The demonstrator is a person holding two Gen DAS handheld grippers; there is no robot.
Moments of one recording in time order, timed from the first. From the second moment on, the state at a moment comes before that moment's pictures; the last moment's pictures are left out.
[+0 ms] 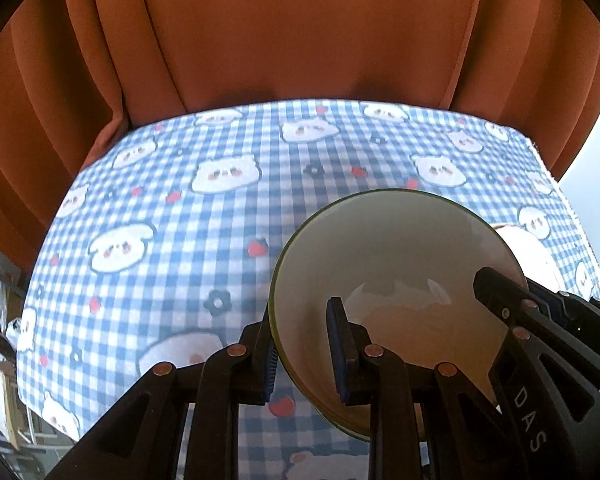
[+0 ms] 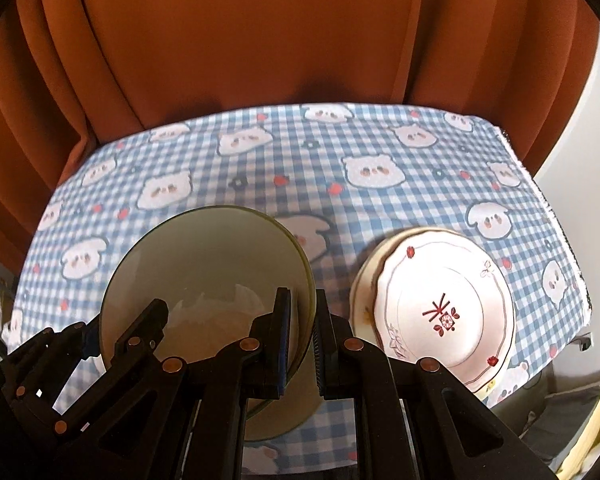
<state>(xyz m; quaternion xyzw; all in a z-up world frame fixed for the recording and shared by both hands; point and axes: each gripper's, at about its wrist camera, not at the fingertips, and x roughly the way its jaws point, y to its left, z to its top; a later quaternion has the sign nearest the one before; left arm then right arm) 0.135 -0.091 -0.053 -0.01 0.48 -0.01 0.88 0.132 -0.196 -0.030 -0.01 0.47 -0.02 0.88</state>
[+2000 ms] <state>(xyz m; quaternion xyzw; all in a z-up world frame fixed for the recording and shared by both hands) 0.145 -0.094 -0.088 -0.06 0.52 -0.09 0.85 0.148 -0.227 -0.071 0.05 0.52 0.06 0.85</state>
